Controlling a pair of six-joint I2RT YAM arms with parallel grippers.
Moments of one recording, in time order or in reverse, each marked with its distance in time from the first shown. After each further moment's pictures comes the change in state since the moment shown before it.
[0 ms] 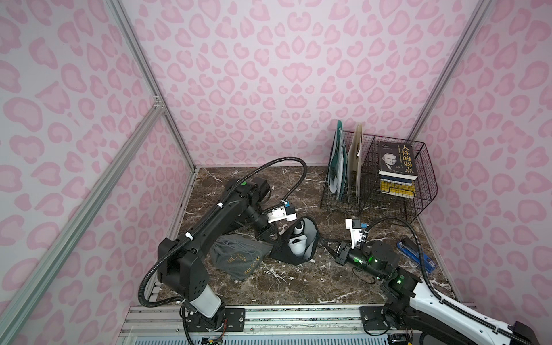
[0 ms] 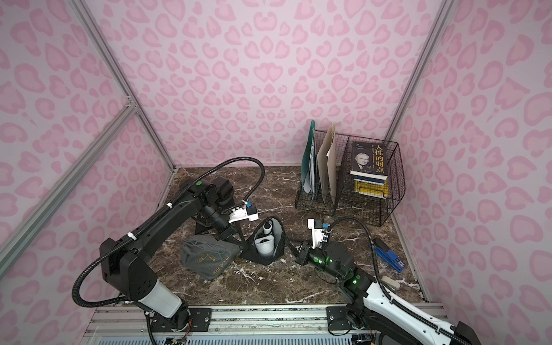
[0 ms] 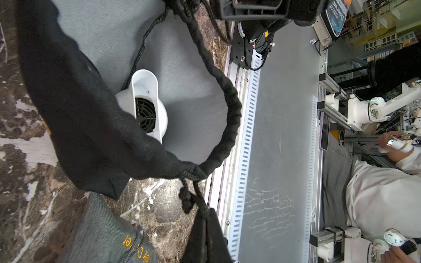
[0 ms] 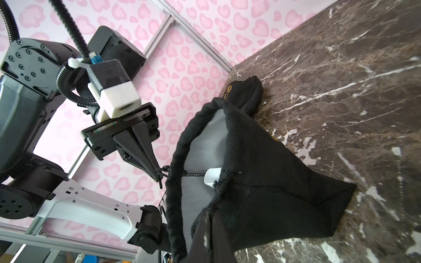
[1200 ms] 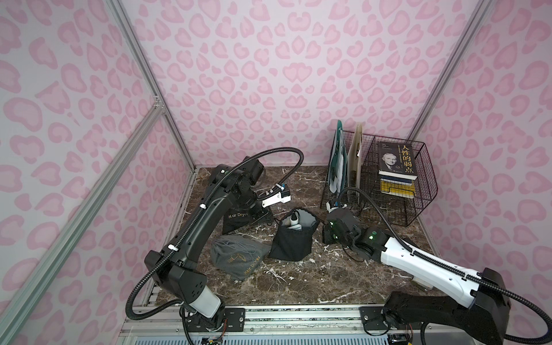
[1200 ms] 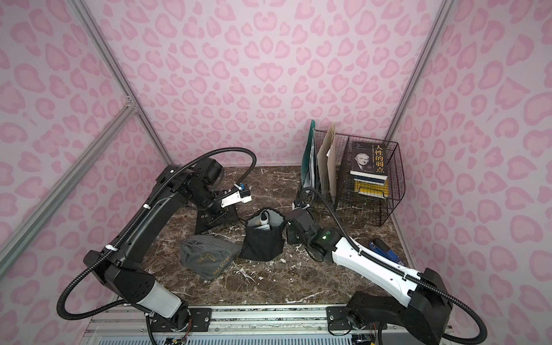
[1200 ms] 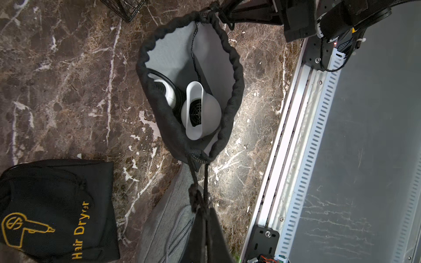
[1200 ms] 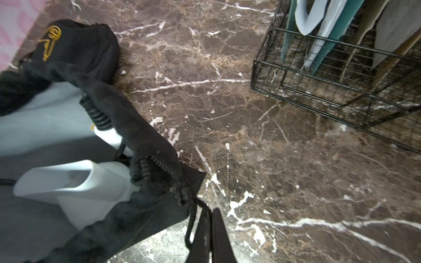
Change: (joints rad) left arm 0.030 -0.018 0.280 0.007 -0.308 -0.076; right arm 0.047 0.582 0.640 -0.808 0.500 -0.330
